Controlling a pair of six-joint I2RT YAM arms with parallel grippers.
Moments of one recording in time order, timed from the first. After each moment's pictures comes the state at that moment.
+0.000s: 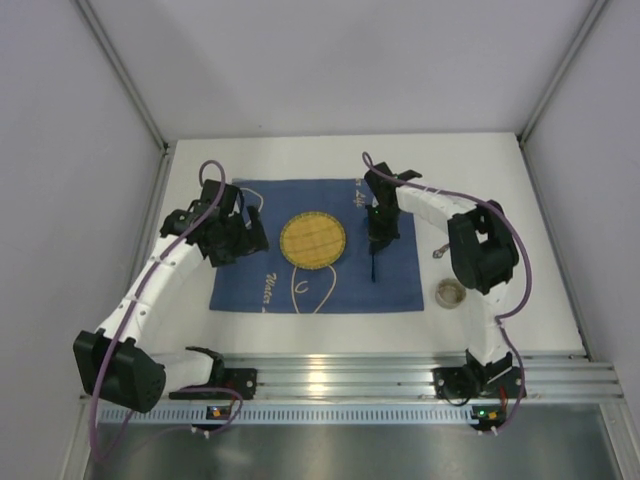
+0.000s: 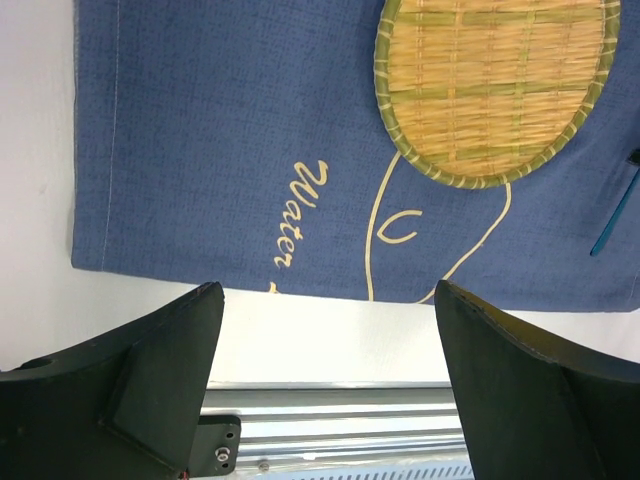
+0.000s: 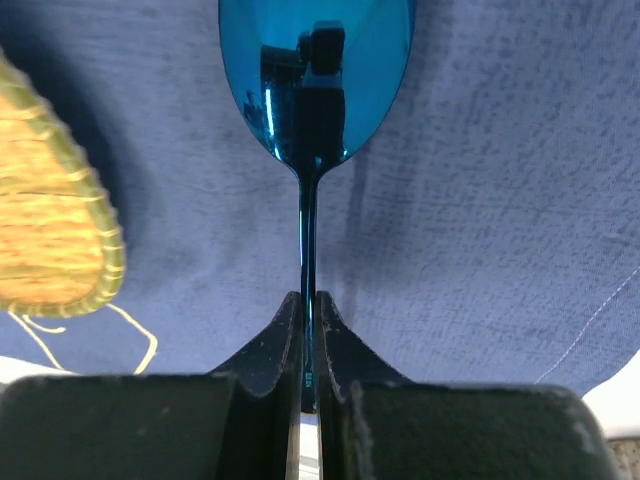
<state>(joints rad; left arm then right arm) -0.28 1.26 1.16 -0.95 -0.02 -0.57 0.49 2.07 1.60 -0.89 -0.14 0.49</state>
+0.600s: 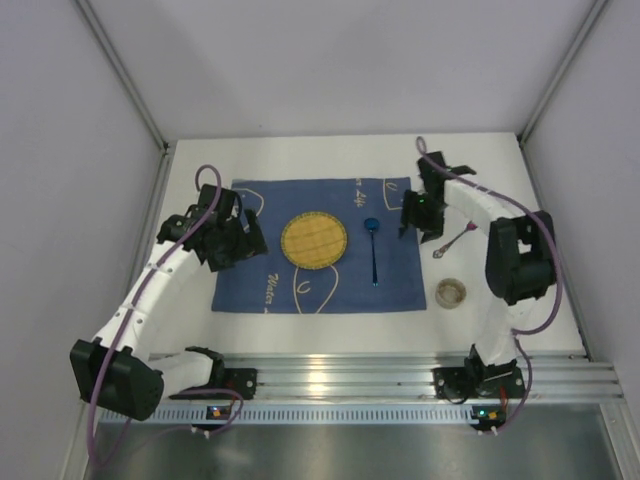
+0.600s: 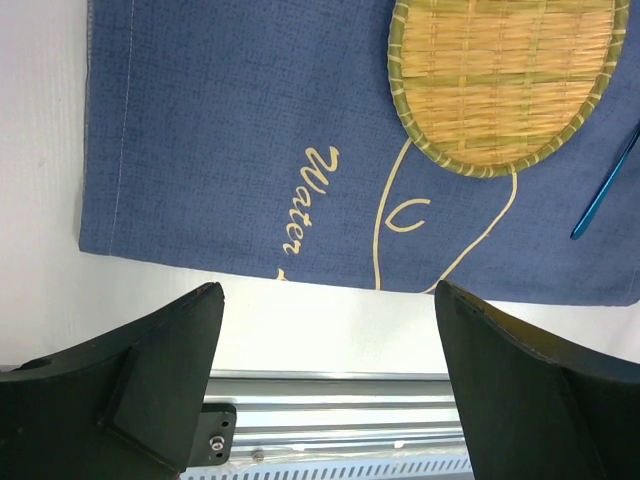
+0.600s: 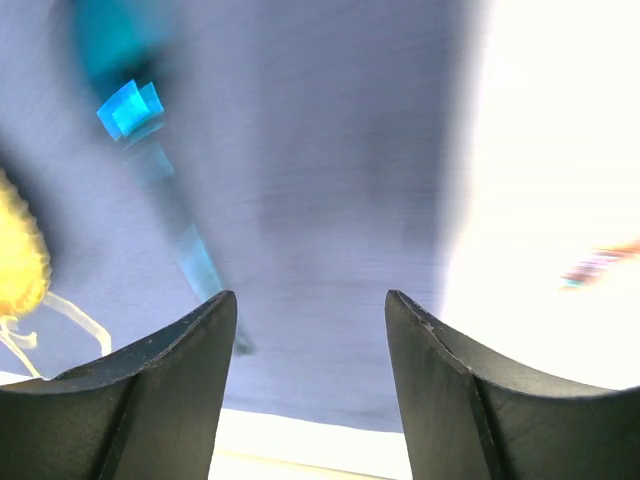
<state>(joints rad) -0.28 1.19 1.12 -0.97 -0.02 -0.61 0.35 1.92 1.44 -0.84 -0.10 0.45</state>
